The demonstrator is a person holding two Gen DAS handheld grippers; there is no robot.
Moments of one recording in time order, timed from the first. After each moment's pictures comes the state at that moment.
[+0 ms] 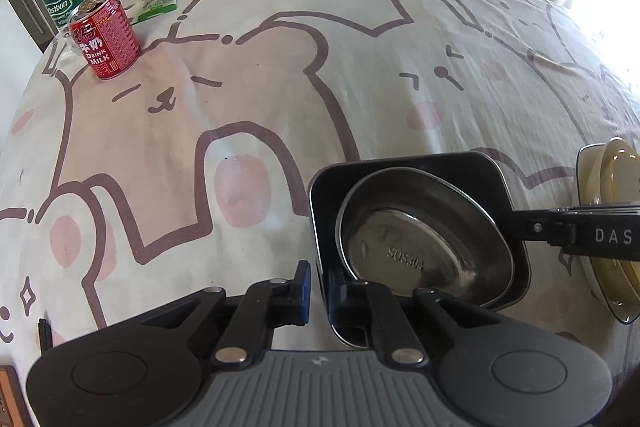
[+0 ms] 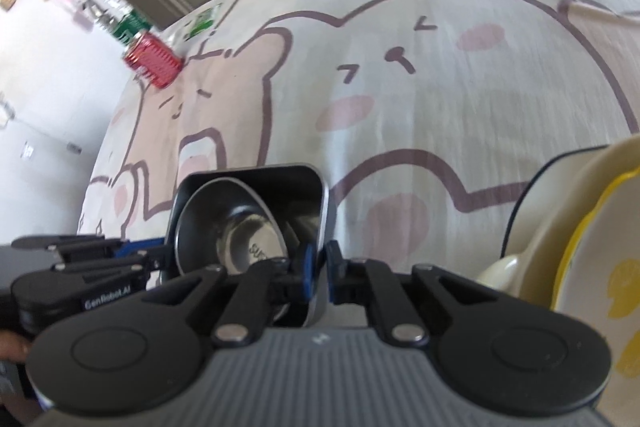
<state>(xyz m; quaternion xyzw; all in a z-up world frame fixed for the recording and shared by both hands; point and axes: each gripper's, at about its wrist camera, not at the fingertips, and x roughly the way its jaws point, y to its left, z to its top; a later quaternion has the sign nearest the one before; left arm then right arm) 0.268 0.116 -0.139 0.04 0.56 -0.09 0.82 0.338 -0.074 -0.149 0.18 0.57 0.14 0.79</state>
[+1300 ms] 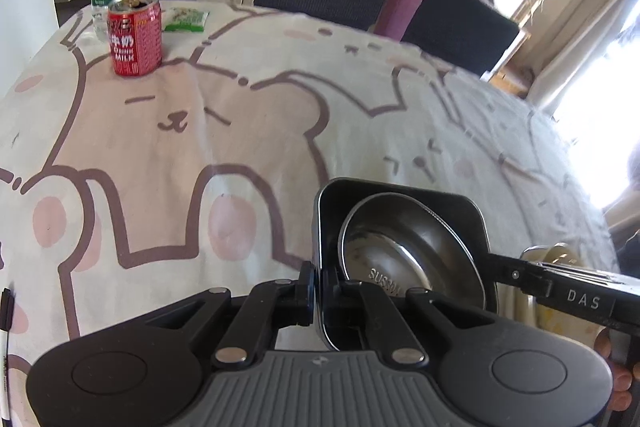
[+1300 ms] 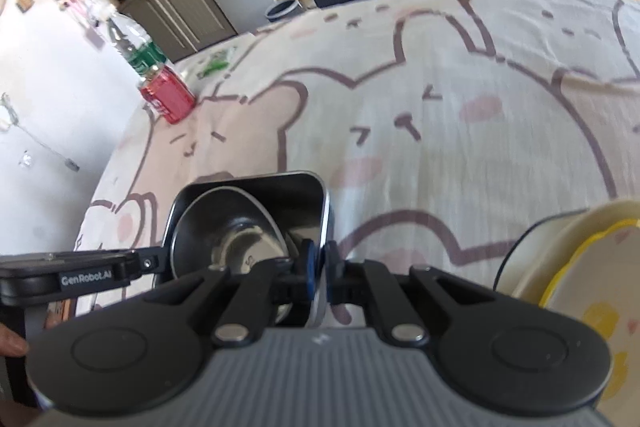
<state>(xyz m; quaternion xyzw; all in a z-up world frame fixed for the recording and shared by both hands) 0.261 0.146 -0.105 -0.12 0.49 -0.10 0.86 0.336 -0.075 -0.113 0.14 0.51 0.15 0.84</state>
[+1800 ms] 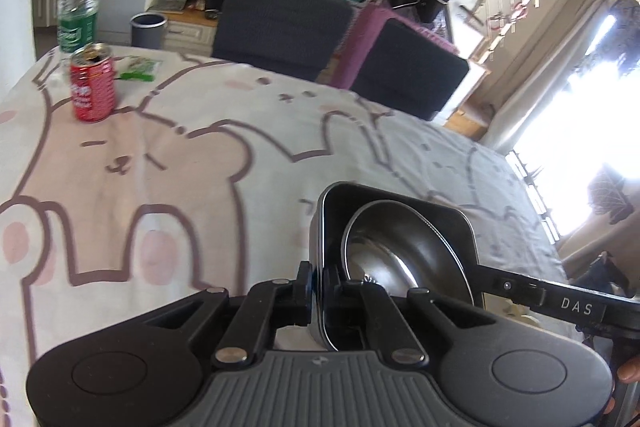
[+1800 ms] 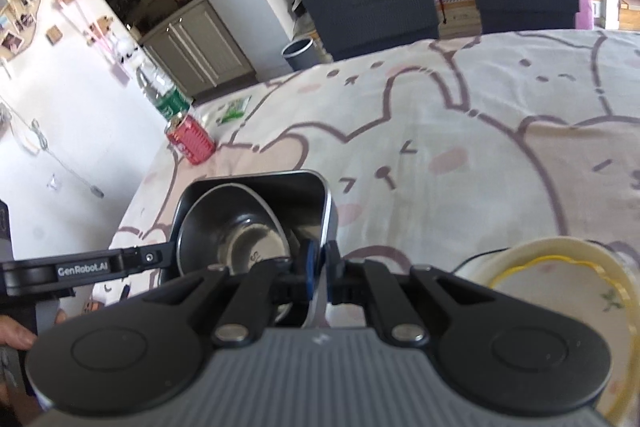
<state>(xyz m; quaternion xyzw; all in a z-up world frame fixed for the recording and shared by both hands) 0.238 0.098 -0.059 -0.15 0.43 -0.14 0.88 0.312 -0.137 -0.064 0.16 0.45 0.16 0.86</state>
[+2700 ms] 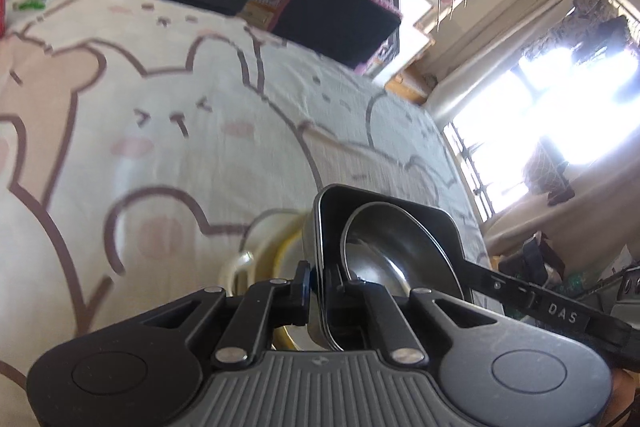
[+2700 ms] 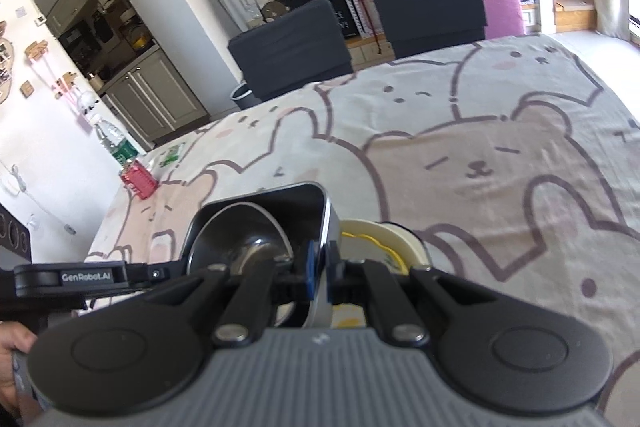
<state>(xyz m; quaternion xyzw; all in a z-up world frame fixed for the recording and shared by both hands) 0.211 -0.043 -0.085 -0.20 0.48 -0.22 0.83 0.236 -0.283 -0.052 0.18 0.42 0.08 0.88</state>
